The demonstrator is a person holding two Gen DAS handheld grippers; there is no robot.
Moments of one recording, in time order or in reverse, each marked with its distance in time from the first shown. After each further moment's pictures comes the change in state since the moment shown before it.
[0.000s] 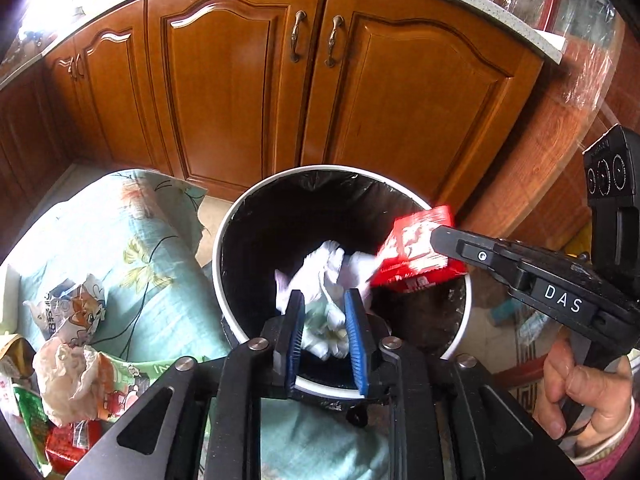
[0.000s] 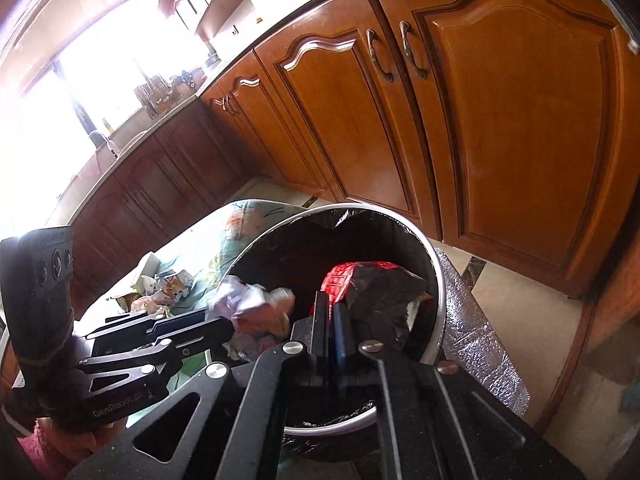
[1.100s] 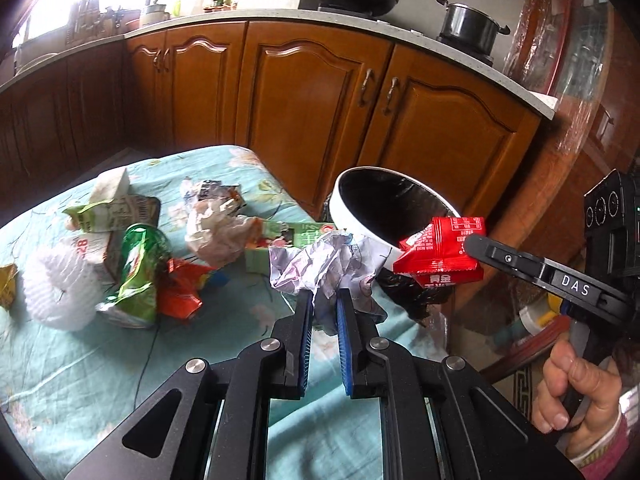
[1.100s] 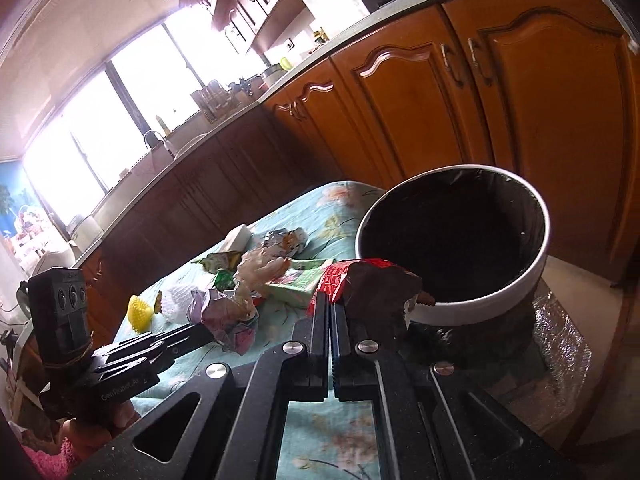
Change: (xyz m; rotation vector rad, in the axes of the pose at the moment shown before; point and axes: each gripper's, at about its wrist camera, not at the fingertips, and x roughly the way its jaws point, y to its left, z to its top) left arm -0.165 0.037 -0.149 -0.143 -0.185 0.045; right arm -0.053 0.092 -0.076 -0.036 -0.085 0.154
